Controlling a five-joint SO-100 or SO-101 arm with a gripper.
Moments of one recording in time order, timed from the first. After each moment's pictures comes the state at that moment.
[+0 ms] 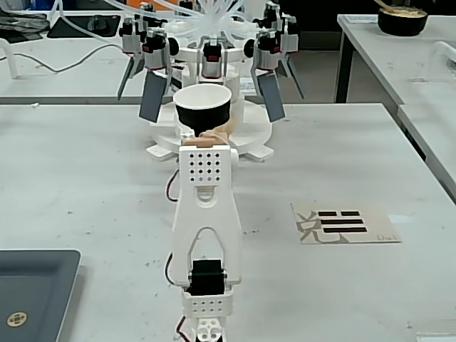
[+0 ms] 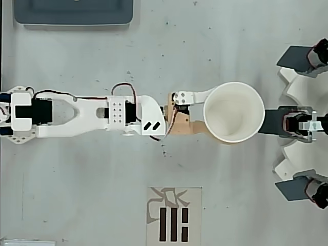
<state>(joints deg) -5.4 70.8 109.1 -50.3 -88.8</state>
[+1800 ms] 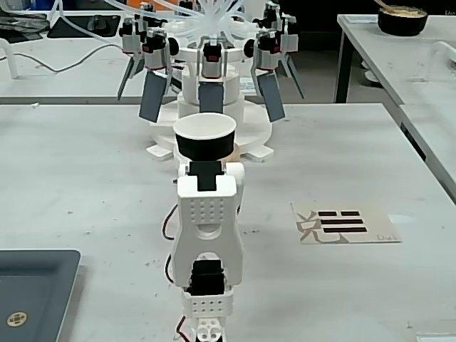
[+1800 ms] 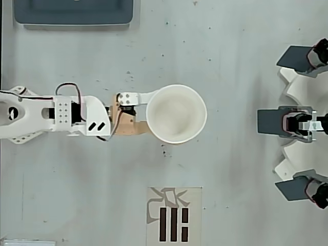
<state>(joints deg) -5.4 106.5 157.3 -57.5 -87.0</state>
